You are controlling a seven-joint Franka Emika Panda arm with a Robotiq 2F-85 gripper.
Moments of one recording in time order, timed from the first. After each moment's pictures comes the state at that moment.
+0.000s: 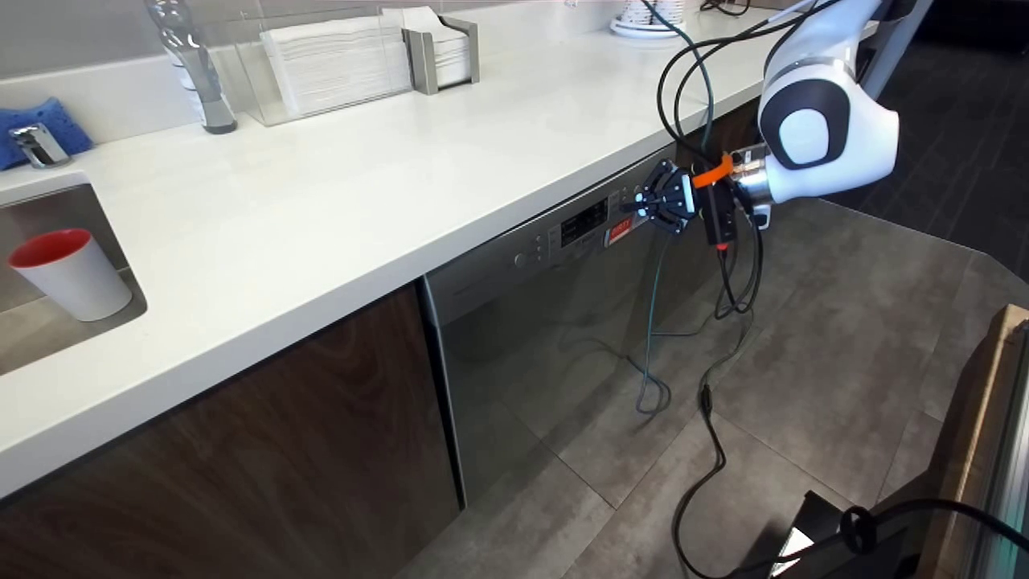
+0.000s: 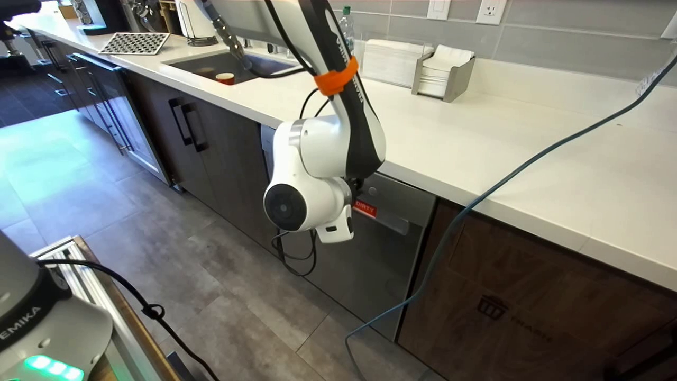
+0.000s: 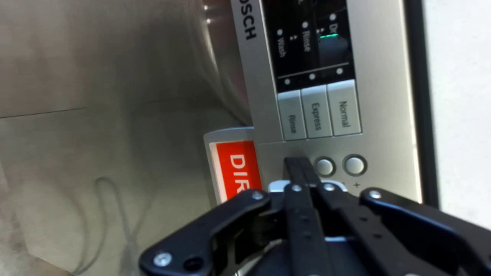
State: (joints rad) arm -0.08 0.60 -0.22 -2.29 2.47 2.27 -0.97
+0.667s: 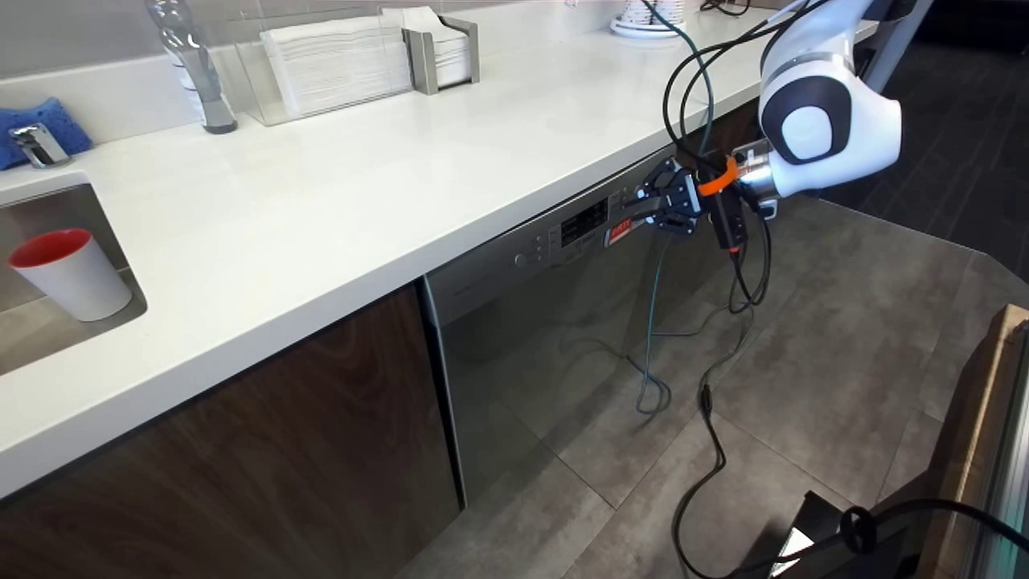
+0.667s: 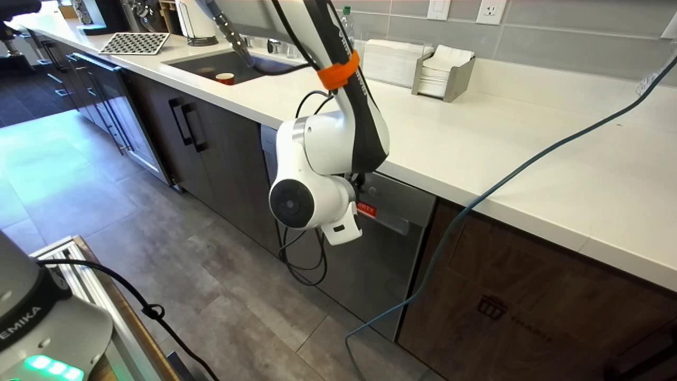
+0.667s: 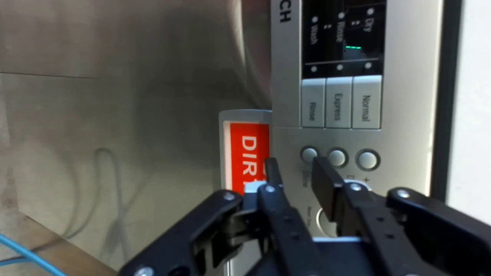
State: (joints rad) arm -0.05 0.60 -0.26 -2.28 2.41 2.31 -1.06
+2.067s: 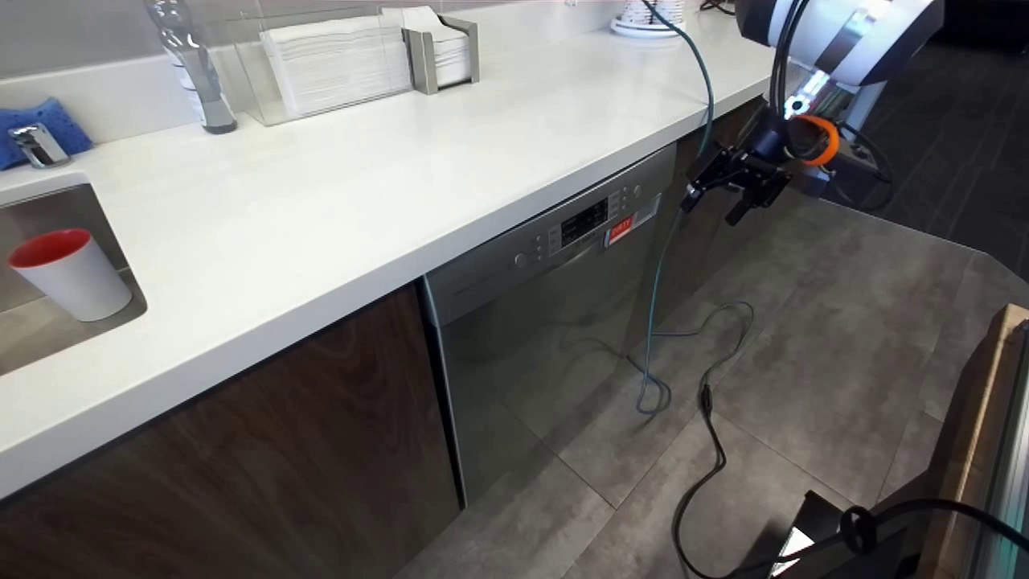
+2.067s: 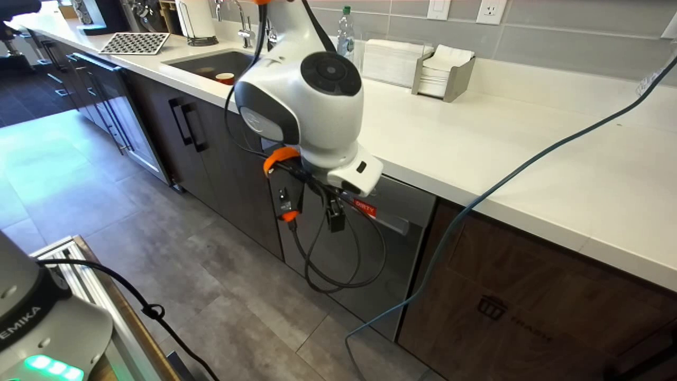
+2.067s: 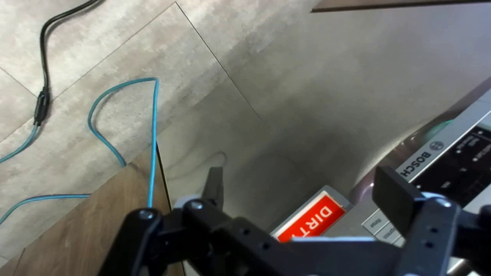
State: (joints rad) arm 0.07 0.30 -0.33 -2.48 1.17 2.71 -0.74
